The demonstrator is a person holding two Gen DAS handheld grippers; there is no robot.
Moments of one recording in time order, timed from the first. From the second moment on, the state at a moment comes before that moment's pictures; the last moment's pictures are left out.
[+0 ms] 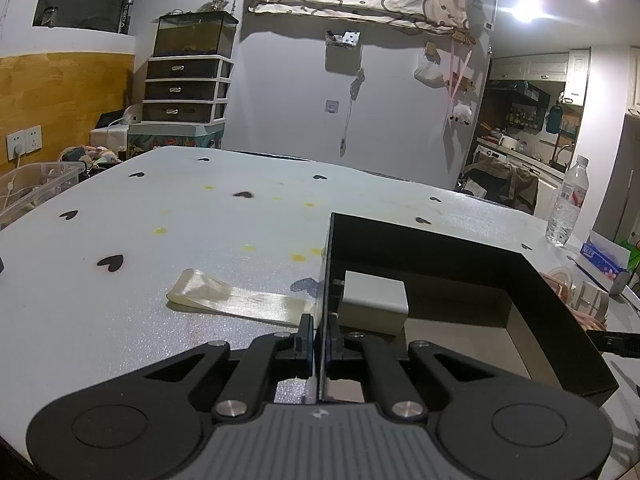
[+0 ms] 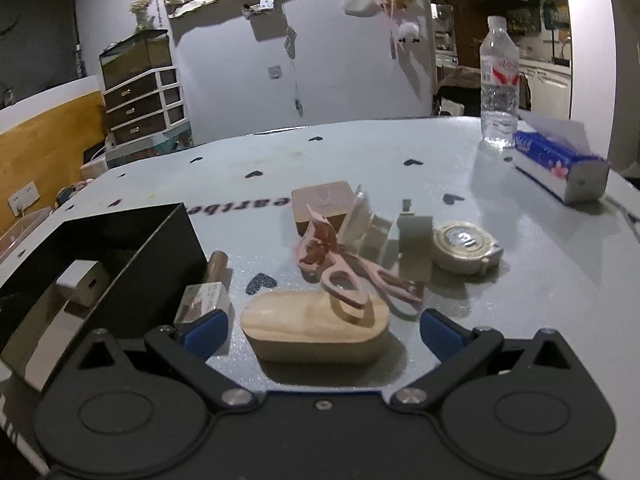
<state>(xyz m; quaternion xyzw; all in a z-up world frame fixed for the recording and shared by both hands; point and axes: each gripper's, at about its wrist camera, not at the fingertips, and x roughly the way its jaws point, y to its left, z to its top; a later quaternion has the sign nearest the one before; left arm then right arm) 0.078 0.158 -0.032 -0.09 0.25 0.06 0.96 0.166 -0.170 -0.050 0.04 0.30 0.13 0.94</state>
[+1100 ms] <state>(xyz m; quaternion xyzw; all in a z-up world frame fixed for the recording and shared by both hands) 0.078 0.159 -0.030 -0.09 0.25 0.07 0.96 0.165 -0.167 -0.053 0.02 0.31 0.13 0.94</state>
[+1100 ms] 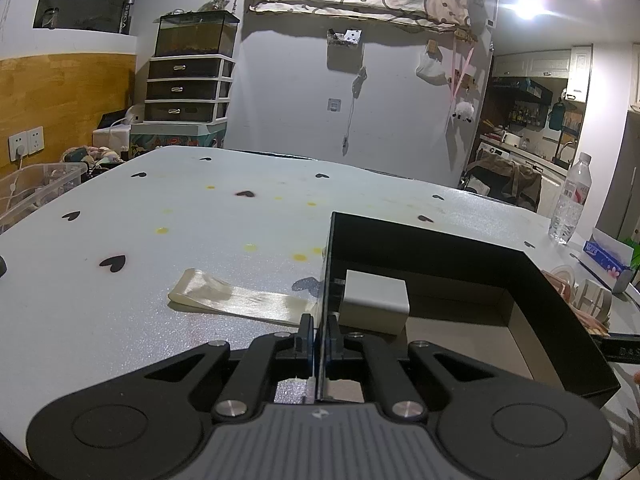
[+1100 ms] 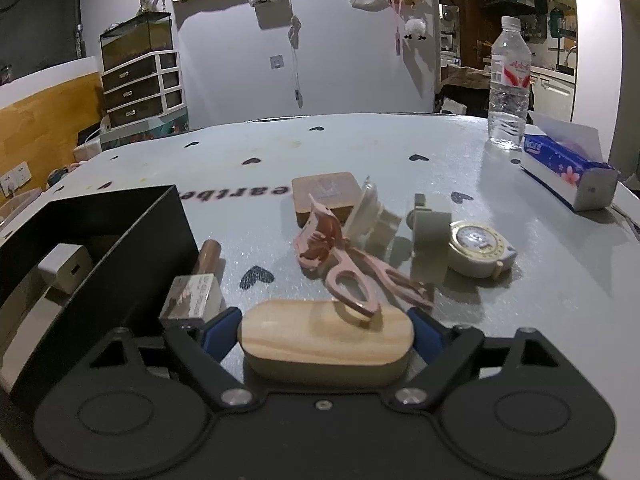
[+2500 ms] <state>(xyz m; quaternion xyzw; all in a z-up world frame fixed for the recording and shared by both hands) 0.080 0.156 -0.029 -0.09 0.25 0.07 0.96 0.225 0.016 -0.001 0.04 0.42 0.15 0.90</state>
